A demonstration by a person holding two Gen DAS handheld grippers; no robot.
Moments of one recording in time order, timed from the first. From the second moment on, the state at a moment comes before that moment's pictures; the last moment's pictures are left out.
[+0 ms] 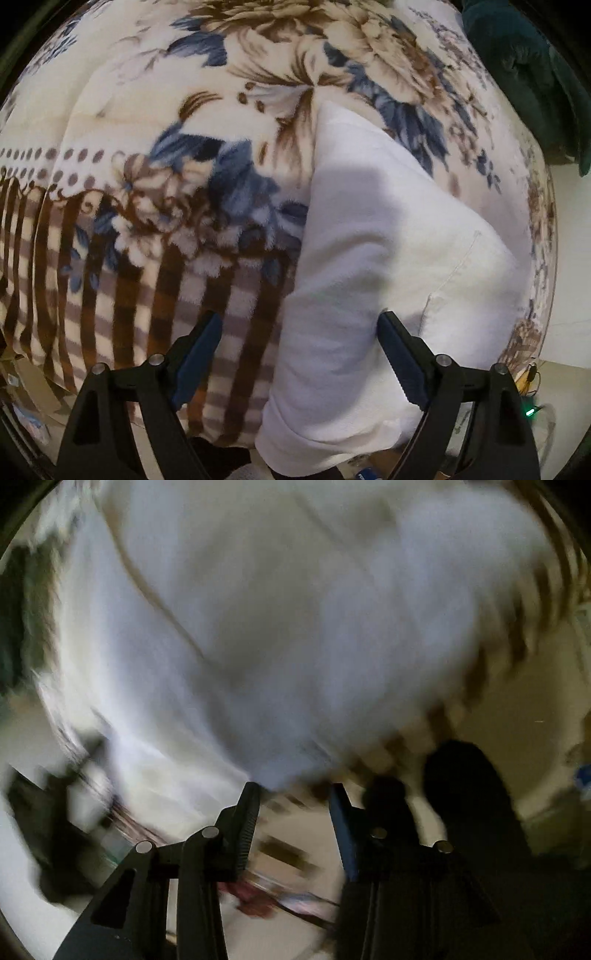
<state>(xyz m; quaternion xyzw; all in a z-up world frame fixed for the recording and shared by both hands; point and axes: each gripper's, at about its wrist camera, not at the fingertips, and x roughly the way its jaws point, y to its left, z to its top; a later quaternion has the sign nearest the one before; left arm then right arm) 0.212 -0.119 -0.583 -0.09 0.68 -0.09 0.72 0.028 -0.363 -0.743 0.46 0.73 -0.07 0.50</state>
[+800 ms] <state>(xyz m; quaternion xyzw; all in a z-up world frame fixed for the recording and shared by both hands) 0.131 -0.046 -0.570 -0.32 0.61 -0.11 0.72 0.328 -0.263 -0.627 0.14 0.70 0.16 0.68</state>
